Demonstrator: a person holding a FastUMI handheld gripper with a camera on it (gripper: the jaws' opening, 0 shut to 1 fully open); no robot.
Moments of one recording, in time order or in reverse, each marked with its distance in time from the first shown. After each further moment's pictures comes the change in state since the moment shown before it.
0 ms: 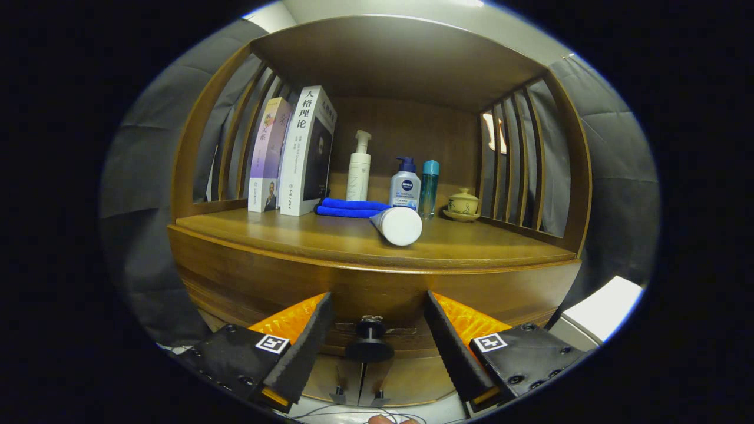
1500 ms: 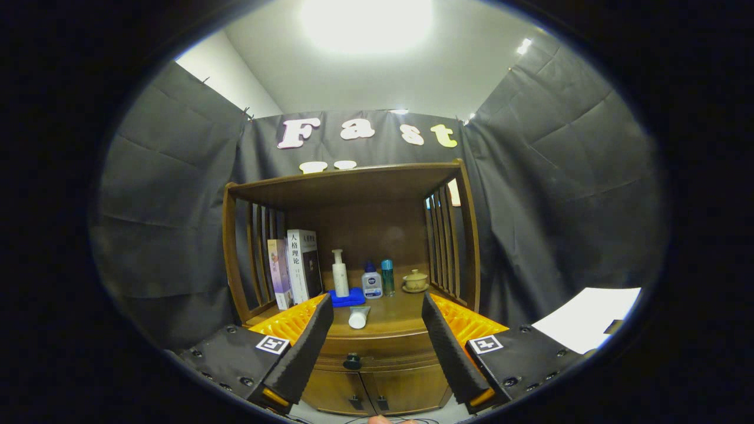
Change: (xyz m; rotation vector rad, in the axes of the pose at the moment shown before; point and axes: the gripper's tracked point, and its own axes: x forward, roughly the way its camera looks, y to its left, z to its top) arm -0.215 -0.095 0.161 0.227 -0.268 -0.011
